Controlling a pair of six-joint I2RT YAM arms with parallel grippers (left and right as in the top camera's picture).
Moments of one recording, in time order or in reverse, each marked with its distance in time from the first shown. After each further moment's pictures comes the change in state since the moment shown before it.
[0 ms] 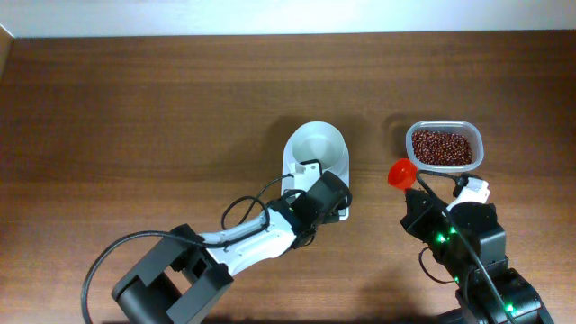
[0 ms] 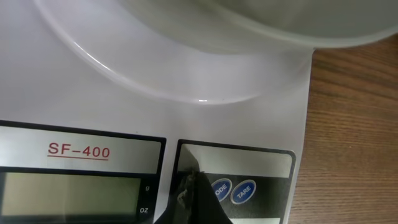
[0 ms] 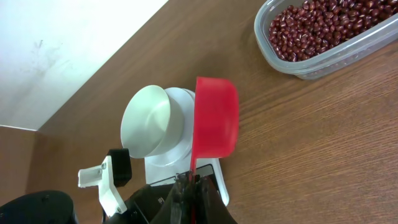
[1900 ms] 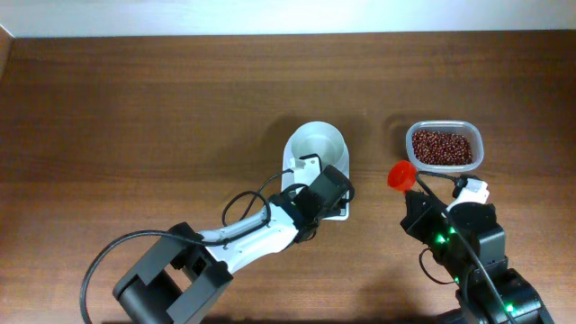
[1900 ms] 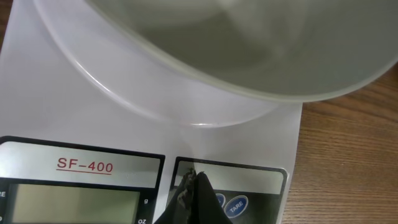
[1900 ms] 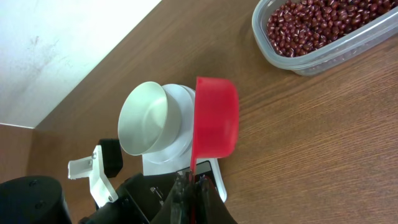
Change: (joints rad) left arm 0.010 0.006 0.051 -0.050 -0.021 -0.022; right arm 0.000 0.000 0.000 -0.014 -0.005 0.000
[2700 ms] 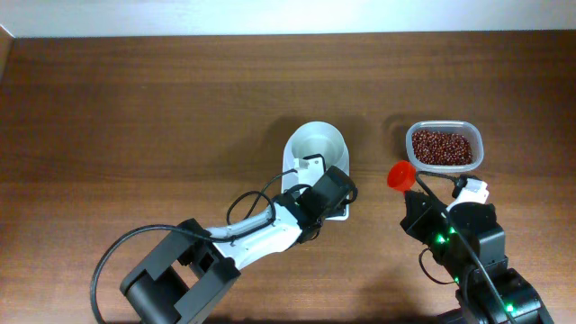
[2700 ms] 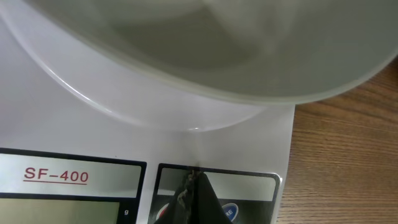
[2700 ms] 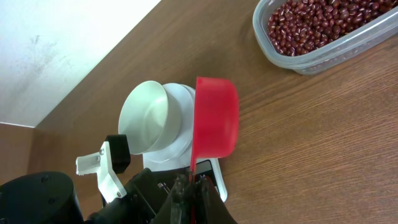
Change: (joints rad) left arm -0.009 0.033 0.007 0.037 0.001 0.000; right arm 0.000 0.000 0.000 0.000 -0.004 0.000
